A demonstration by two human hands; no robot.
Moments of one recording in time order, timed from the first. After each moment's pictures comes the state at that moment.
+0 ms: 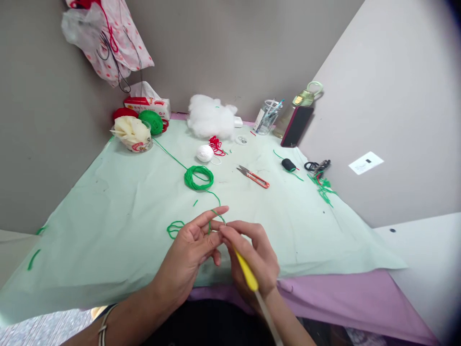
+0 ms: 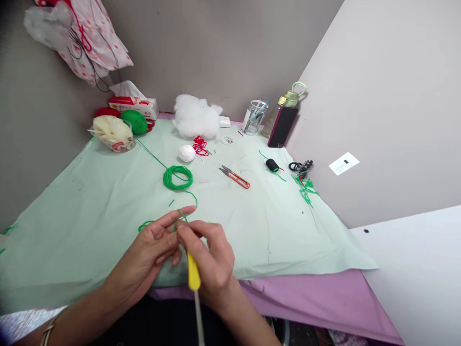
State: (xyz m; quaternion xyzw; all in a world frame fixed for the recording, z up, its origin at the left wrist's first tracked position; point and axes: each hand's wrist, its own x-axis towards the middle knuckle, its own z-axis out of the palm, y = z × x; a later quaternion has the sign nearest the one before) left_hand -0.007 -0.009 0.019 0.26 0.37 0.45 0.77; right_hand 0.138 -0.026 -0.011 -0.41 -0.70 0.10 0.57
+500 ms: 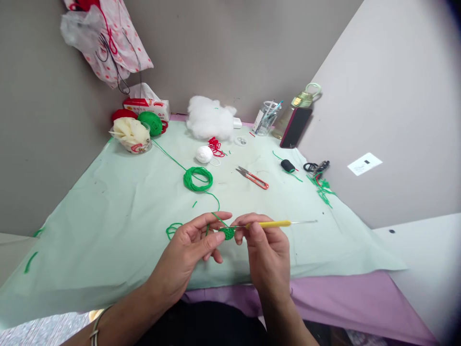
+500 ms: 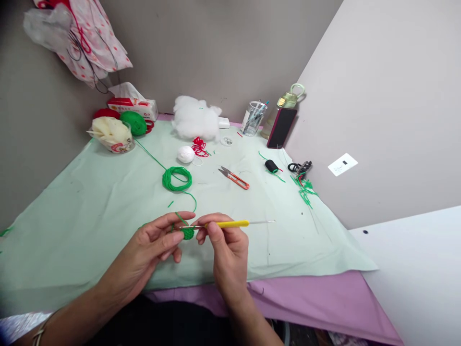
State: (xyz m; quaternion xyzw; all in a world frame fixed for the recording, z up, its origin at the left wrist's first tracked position) left_hand -0.013 -0.006 0.017 0.37 0.40 0.43 0.73; right_hand 0.144 -0.012 -0.003 -0.38 -0.48 0.44 0.66
